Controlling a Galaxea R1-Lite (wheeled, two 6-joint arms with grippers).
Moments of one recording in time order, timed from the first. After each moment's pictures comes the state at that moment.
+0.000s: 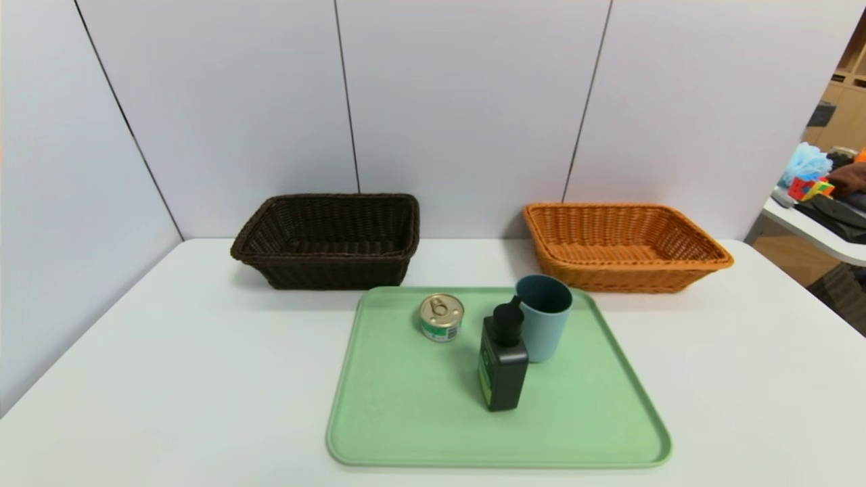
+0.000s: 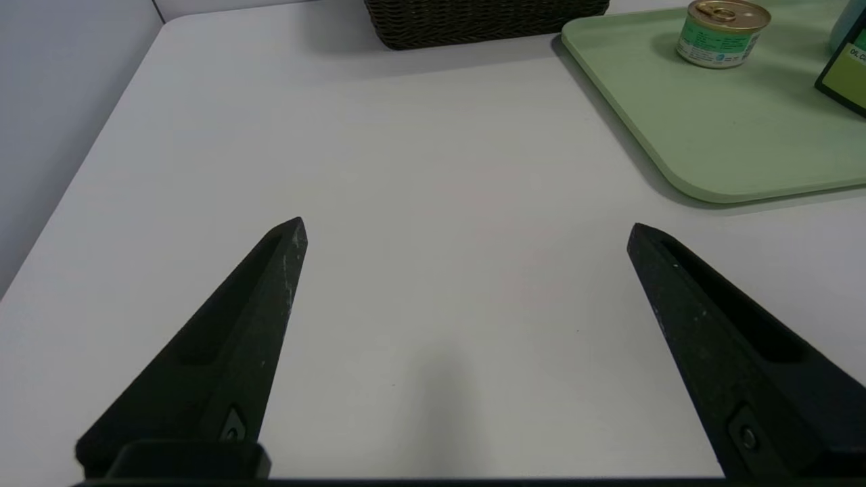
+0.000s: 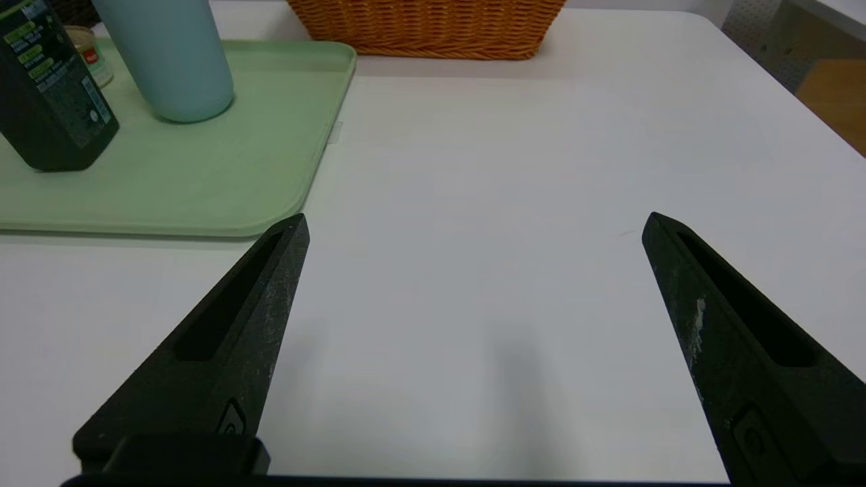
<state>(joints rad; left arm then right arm) 0.01 0.17 -0.15 0.08 -0.16 0.05 0.00 0.04 -0.03 0.04 0.01 -0.03</state>
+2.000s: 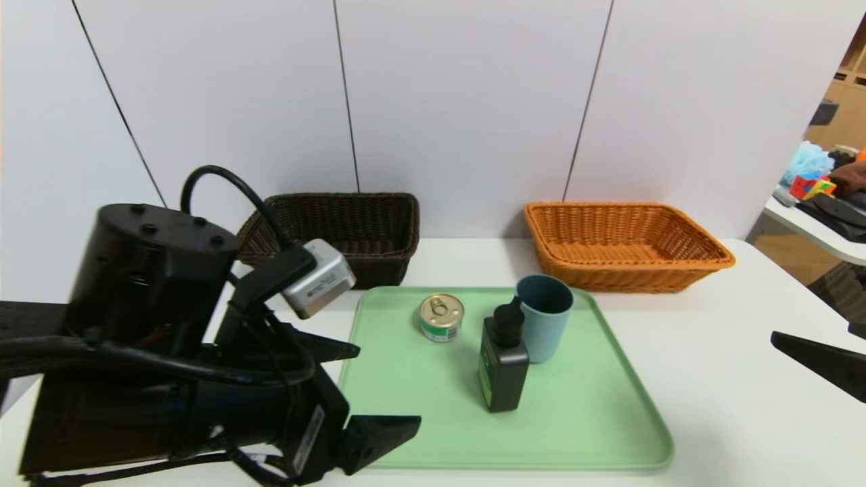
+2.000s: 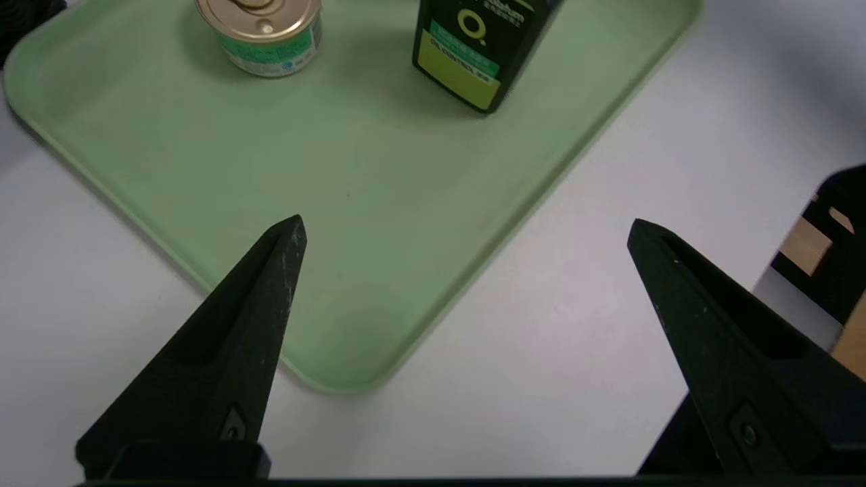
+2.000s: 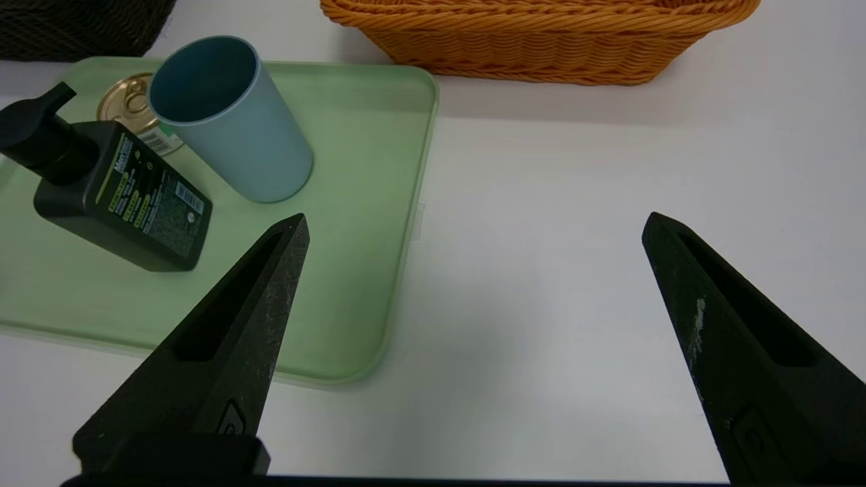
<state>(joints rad) -0.79 1.42 -0.83 -0.04 -0.12 -0.08 0.03 0.94 -0.57 0.02 0.15 0.03</state>
